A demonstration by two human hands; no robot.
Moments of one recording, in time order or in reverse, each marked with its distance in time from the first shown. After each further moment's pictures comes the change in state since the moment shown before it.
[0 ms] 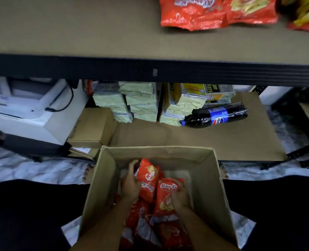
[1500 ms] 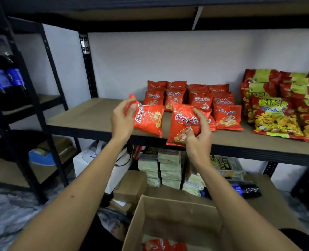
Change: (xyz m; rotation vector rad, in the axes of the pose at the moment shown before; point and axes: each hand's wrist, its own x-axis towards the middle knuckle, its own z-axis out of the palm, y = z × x) left_hand -0.135 0.325 -0.305 -0.338 0.659 0.745; right_hand -0.302 -0.227 -0.079 0.453 0.254 -1.463
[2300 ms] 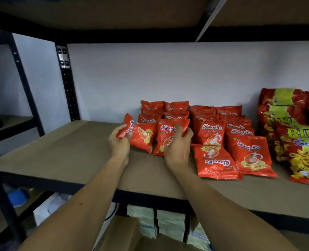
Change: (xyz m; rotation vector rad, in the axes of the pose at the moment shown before) left_hand 0.148 -0.096 0.076 -0.406 0.228 -0.316; right_hand 0.156 0.059 0.136 -0.523 -0.095 -0.013
